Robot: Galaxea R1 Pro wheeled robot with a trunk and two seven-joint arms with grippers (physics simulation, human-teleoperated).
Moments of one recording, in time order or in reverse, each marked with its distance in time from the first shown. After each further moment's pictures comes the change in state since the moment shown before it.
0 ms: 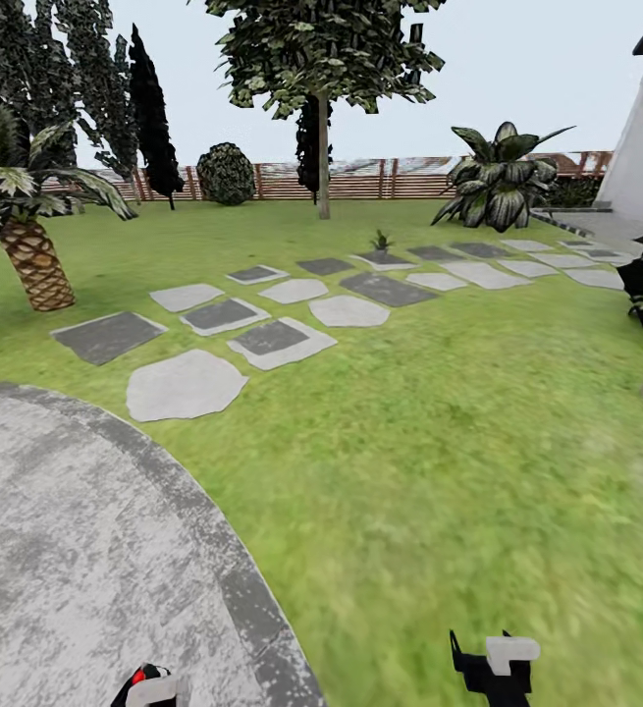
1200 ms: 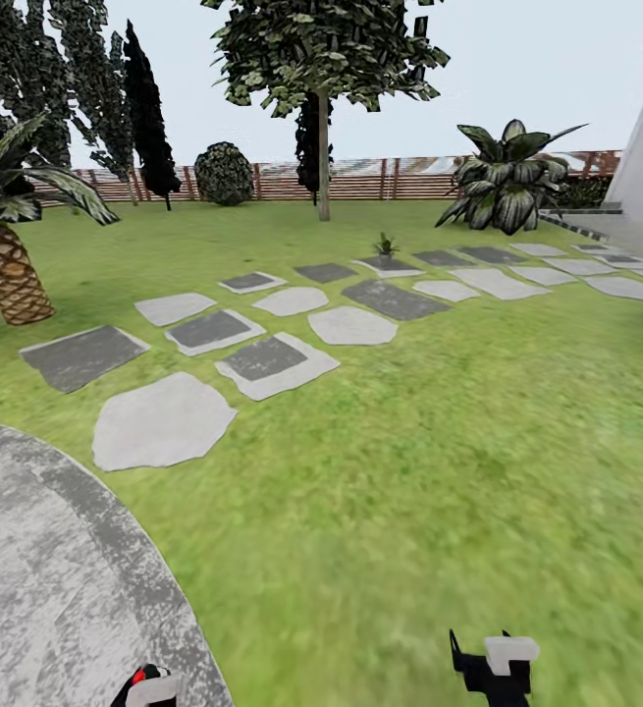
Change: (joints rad) left arm 0.000 0.000 0.000 0.000 0.000 0.000 0.000; right arm 0.000 0.001 0.000 0.000 0.000 0.000 0.000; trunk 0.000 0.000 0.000
